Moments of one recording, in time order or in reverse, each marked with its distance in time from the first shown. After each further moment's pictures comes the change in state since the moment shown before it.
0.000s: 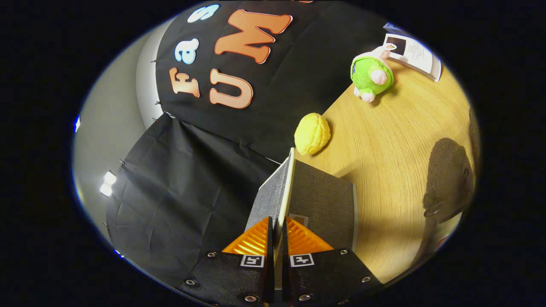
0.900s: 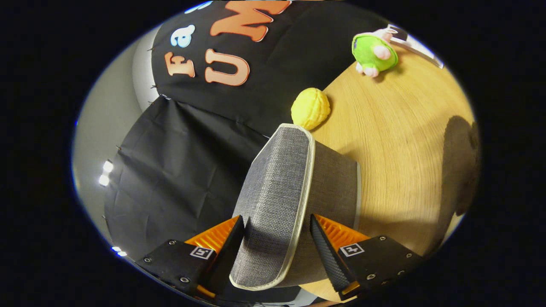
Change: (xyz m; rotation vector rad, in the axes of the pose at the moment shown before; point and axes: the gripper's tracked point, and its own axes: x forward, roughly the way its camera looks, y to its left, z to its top) arm 0.020 -0.026 -0.046 0.013 0.168 0.007
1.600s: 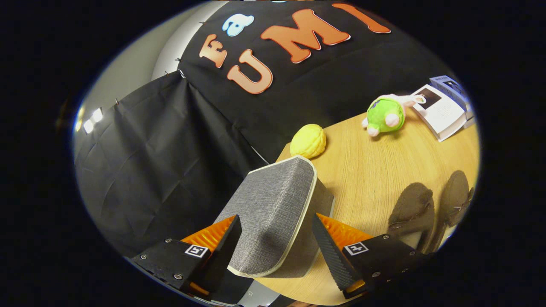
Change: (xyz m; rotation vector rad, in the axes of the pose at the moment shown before) arm -0.053 0.018 0.022 -0.357 -0.128 -0.218
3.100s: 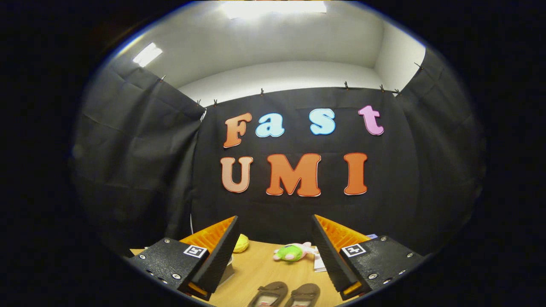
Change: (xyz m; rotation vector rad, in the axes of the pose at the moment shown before) arm -0.256 0.058 0.159 -0.669 -0.767 -0.361
